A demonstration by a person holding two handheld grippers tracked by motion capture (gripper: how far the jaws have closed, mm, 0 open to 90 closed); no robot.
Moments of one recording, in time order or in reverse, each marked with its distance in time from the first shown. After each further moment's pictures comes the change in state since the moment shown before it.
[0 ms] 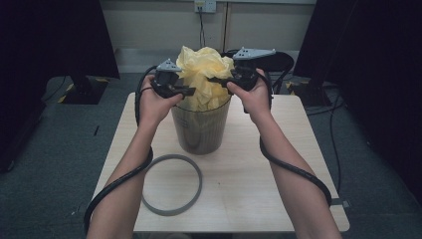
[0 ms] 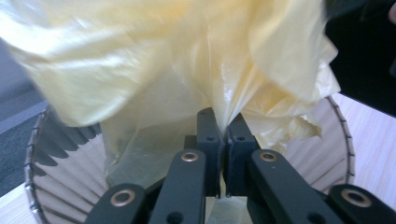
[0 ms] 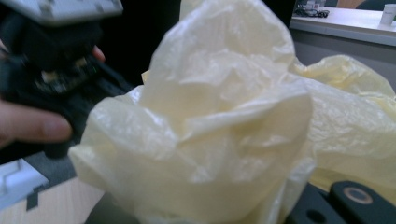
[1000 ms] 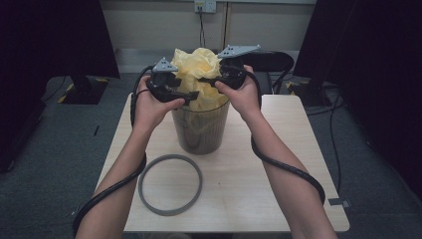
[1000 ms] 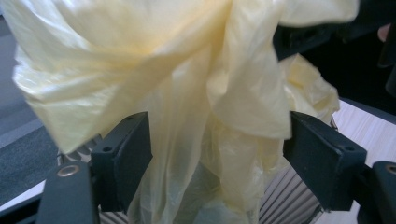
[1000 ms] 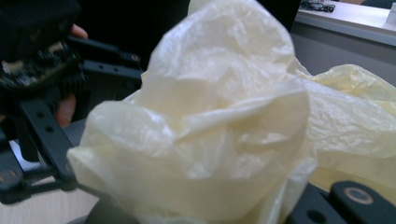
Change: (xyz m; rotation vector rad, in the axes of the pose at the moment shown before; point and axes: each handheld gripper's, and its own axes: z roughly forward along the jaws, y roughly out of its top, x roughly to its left) left arm -0.009 0.000 -0.013 -0.045 0.068 -0.001; right arm 0.019 0.015 0.021 0.056 -0.008 -0.054
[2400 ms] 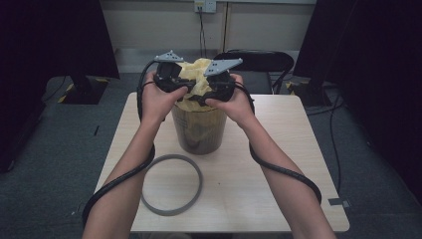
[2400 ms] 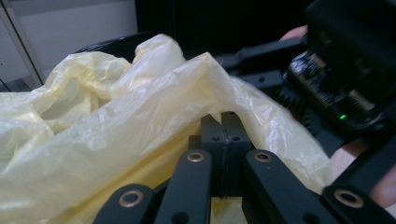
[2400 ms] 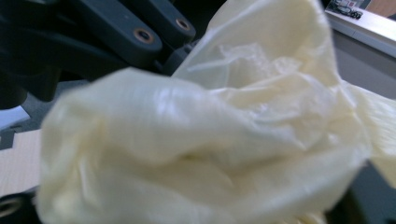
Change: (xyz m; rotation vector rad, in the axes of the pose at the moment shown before) left arm -0.008 0.023 0.004 -0.044 -0.163 -0.067; right arm 0.013 -0.024 0.029 0.073 0.045 -0.188
